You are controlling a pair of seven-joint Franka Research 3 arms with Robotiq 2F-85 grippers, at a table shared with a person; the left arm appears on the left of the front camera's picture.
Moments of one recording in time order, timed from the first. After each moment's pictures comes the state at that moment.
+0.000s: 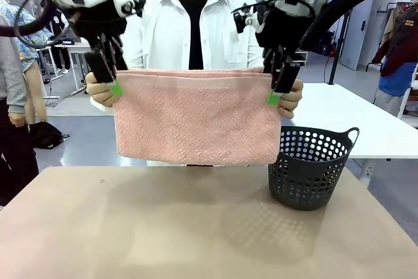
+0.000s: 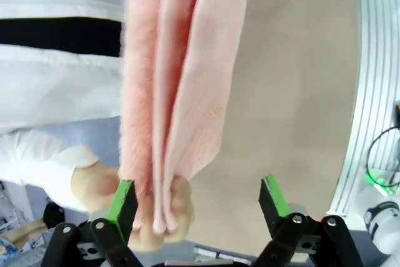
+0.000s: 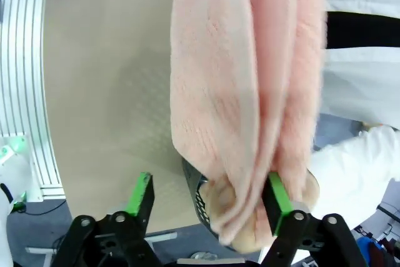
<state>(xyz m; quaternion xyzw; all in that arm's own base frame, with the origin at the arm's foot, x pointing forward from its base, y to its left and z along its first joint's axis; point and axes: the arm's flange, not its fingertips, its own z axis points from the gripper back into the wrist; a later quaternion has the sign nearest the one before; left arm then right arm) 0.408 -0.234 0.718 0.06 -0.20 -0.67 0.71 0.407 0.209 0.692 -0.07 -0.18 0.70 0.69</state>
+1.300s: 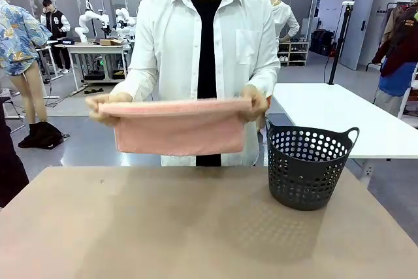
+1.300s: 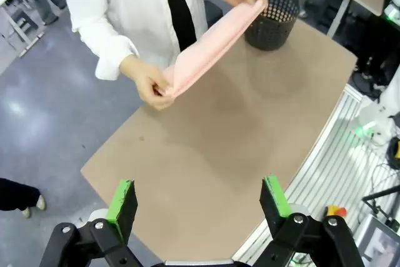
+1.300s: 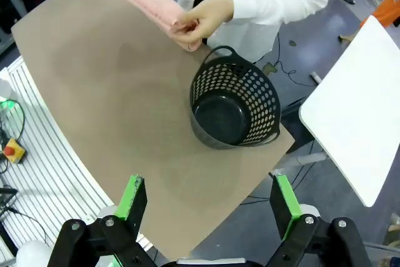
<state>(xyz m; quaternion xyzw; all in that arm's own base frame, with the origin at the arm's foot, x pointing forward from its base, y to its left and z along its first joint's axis) 0.264 0.047 0.828 -0.12 -0.38 -0.39 0.83 0.312 -0.056 0.801 0.07 -0.34 0.39 0.85</state>
